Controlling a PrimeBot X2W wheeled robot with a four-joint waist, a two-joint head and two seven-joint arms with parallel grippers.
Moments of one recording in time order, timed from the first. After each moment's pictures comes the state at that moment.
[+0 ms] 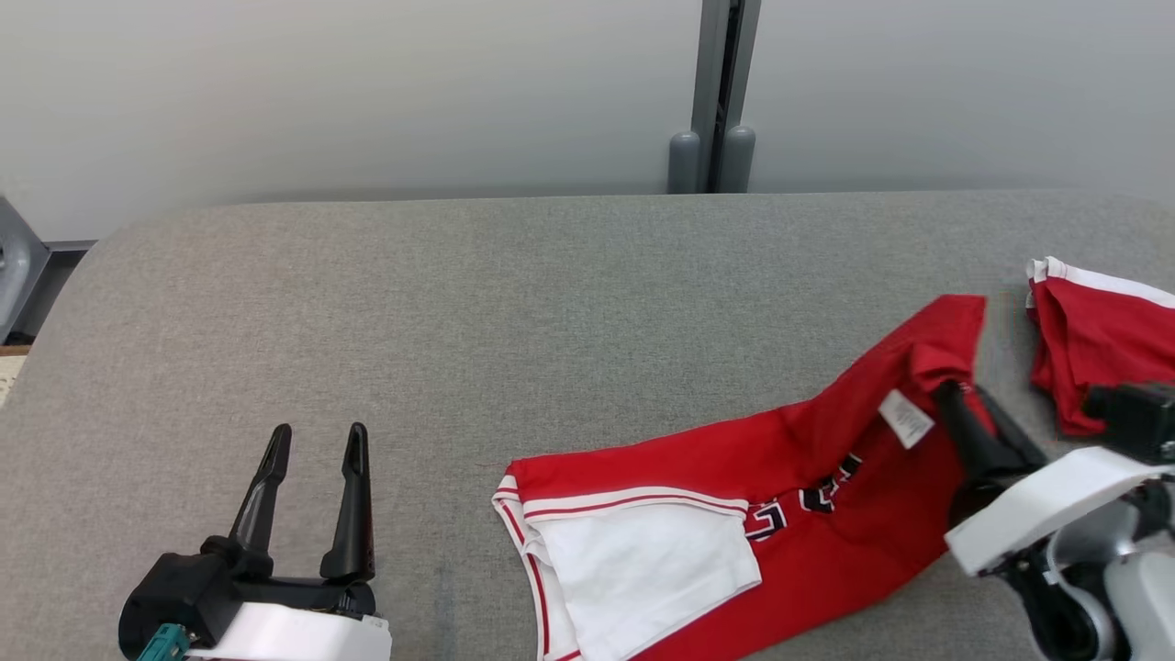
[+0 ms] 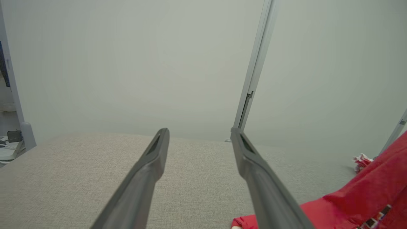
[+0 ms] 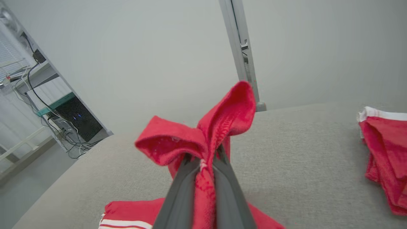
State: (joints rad) left arm 0.04 0.06 -0.06 0.04 -0.29 -0.07 -0.26; right arm -0.20 -0.30 0.17 0.14 0.69 0.13 0.04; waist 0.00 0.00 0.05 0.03
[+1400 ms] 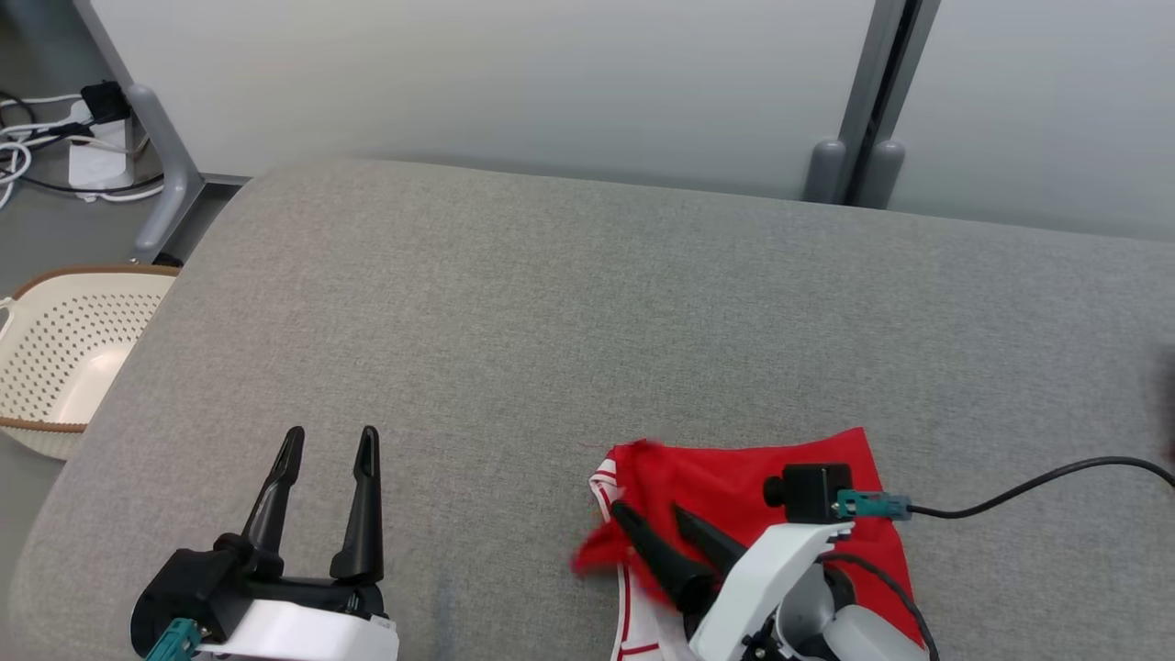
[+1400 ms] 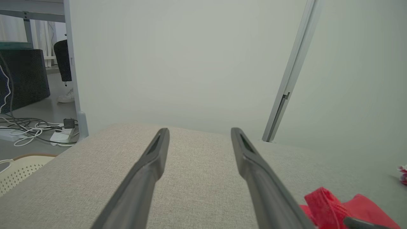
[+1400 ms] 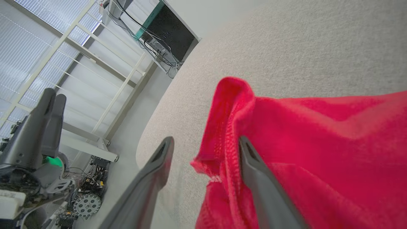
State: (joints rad) left arm 0.03 0.05 -0.07 0.07 -0.29 -0.09 -0.26; right arm -0.33 -0.05 0.67 0.45 0.96 0.13 0.04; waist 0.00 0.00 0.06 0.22
